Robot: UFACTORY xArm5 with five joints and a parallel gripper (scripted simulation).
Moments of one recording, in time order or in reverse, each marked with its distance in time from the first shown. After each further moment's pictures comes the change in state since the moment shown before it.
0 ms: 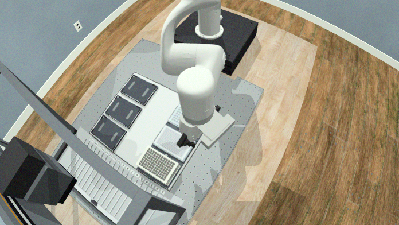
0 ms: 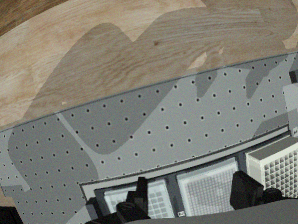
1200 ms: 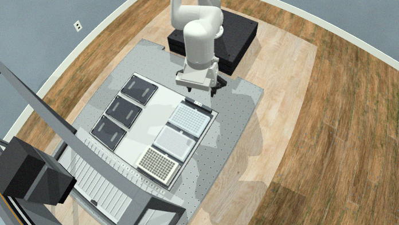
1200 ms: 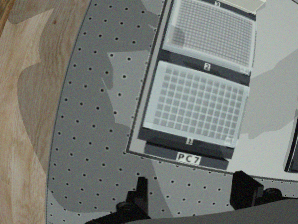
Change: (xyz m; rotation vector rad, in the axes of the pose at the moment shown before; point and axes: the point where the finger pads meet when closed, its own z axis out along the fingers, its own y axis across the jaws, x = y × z) arm -0.107 -0.117 0.004 0.000 0.000 1.063
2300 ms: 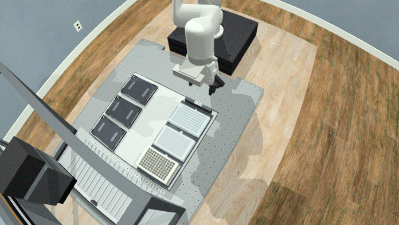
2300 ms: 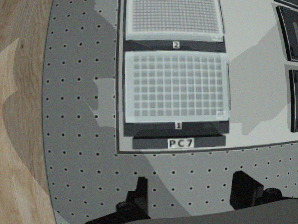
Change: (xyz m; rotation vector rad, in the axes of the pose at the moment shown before) arm -0.022 0.005 0.013 0.004 0.014 0.259
